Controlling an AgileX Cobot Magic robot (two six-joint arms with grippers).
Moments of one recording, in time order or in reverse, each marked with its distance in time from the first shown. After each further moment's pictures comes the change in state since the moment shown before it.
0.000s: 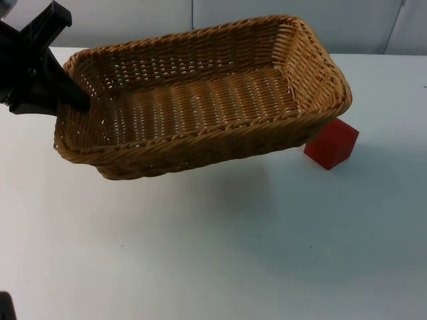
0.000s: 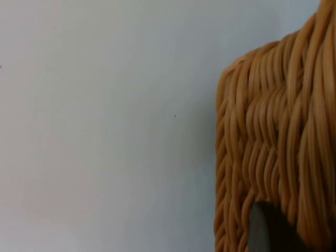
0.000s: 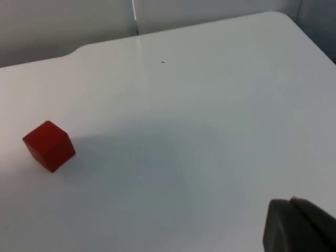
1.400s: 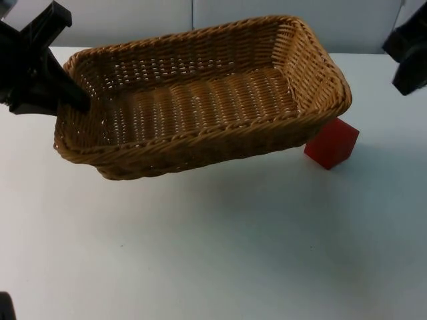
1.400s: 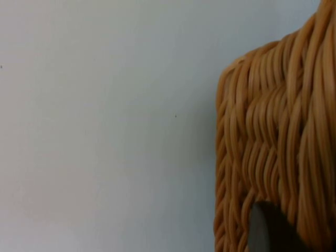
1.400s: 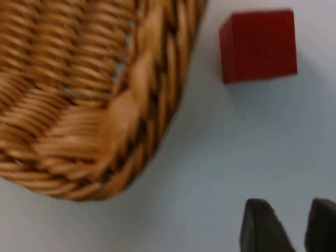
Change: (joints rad) right arm 0.520 1.446 -0.740 0.045 0.045 -0.305; left arm 0.000 0.000 0.000 0.000 0.000 0.000
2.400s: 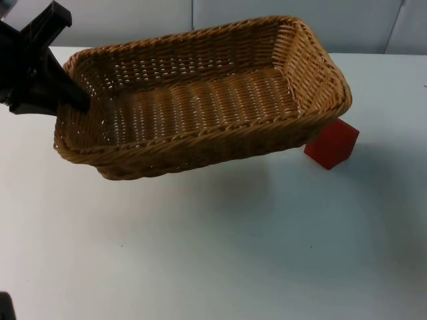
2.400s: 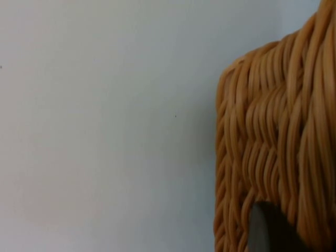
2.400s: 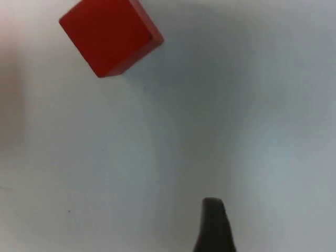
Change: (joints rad) right arm -0.361 0.150 -0.045 0.187 0.076 0.110; left arm 0.000 0.000 0.000 0.000 0.000 0.000
